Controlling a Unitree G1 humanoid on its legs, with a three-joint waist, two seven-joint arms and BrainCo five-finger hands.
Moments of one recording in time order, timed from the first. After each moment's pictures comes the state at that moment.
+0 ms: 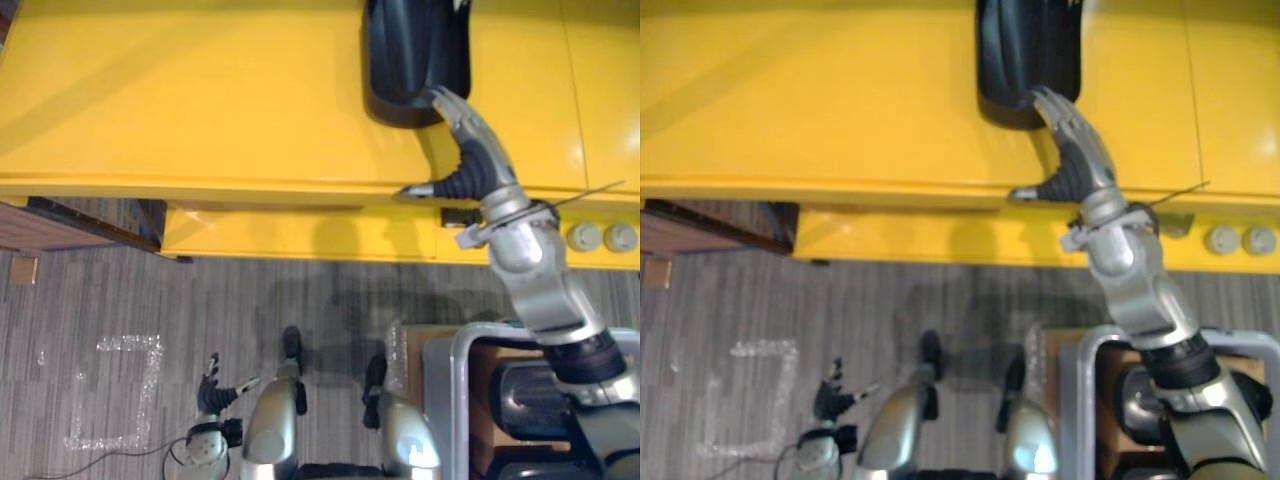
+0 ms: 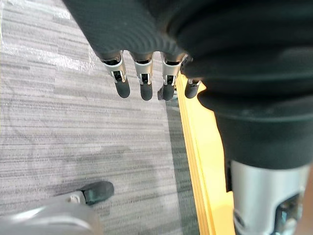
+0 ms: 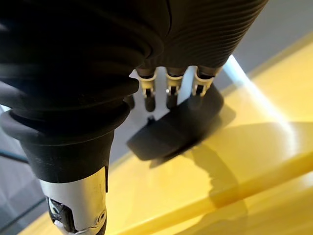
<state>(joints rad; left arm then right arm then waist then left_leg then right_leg) 0.19 0.19 -0.08 0.53 -0.08 -0.22 0.33 -0.57 -0.68 0.23 -0.19 -0.37 0.14 -0.04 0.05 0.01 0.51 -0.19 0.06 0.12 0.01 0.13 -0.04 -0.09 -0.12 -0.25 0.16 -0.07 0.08</state>
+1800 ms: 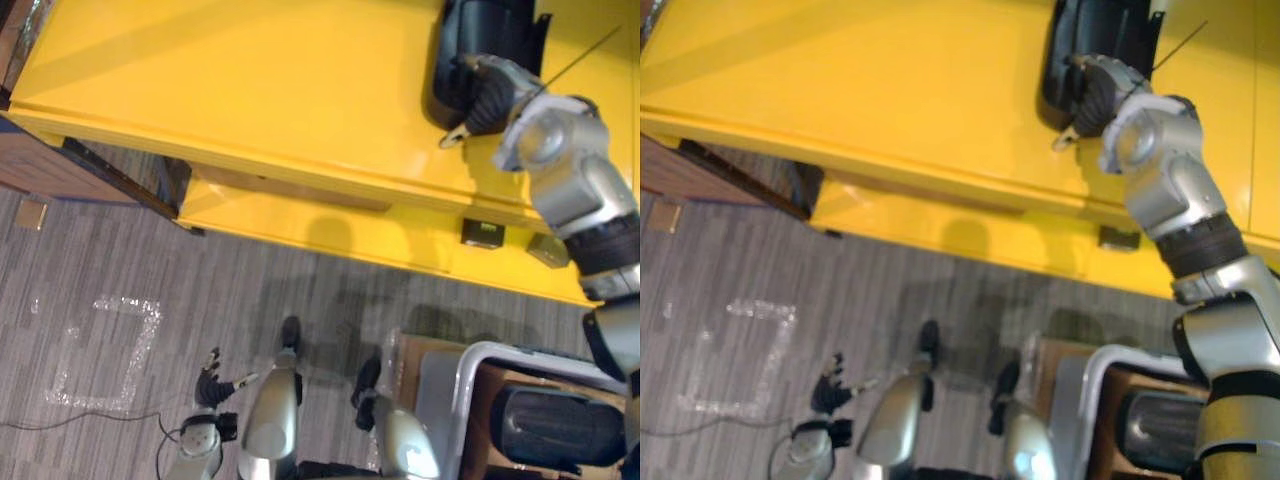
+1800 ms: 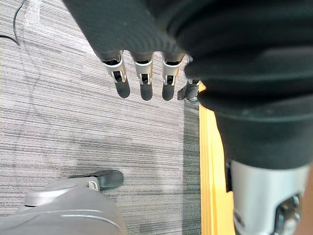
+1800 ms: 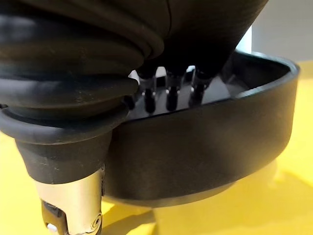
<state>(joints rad) 0.17 0.22 -0.09 0.48 -0.12 -0.15 0.26 -1.18 -0.79 0.49 0.43 -0.41 0.33 0.28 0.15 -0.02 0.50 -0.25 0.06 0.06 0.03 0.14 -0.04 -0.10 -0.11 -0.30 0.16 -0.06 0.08</state>
